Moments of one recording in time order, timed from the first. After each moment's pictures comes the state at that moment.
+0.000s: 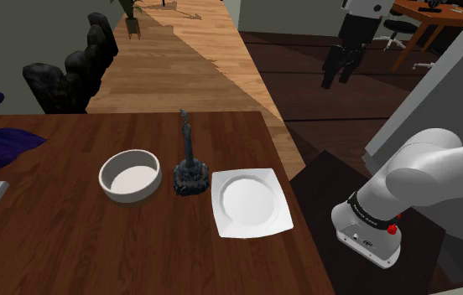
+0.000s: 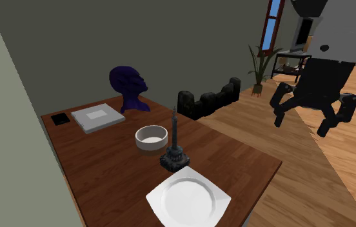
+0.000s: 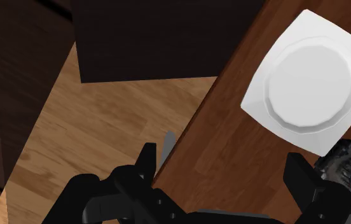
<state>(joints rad) -0.02 -0.81 -0.06 -2.43 0.06 1.52 0.03</state>
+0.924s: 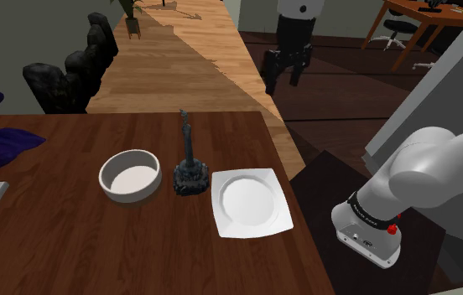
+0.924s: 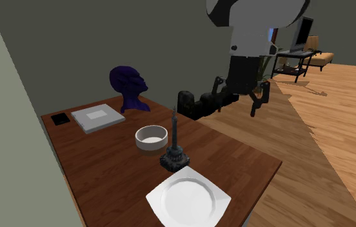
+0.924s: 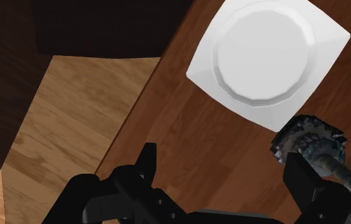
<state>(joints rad) 0.06 -0.51 0.21 -2.23 0.15 1.62 0.30</state>
